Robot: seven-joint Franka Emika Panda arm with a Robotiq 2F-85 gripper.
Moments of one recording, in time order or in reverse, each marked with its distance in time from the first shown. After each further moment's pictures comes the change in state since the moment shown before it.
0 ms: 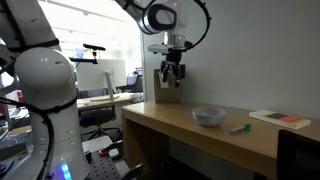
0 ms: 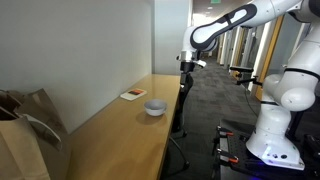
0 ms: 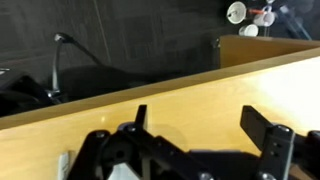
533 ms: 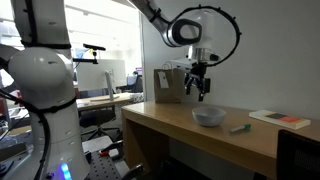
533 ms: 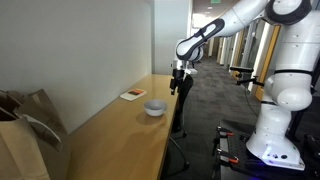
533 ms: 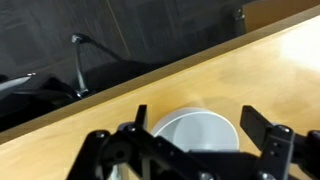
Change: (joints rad) arm -0.093 0.324 -0.040 0.184 0.039 0.120 -0.003
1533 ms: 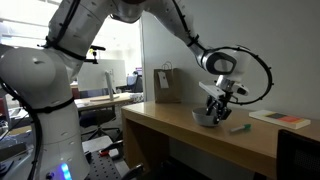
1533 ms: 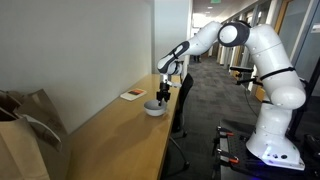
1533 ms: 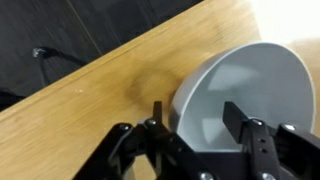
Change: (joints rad) arm -0.168 0.545 0.104 0.480 0.212 -0.104 -0.052
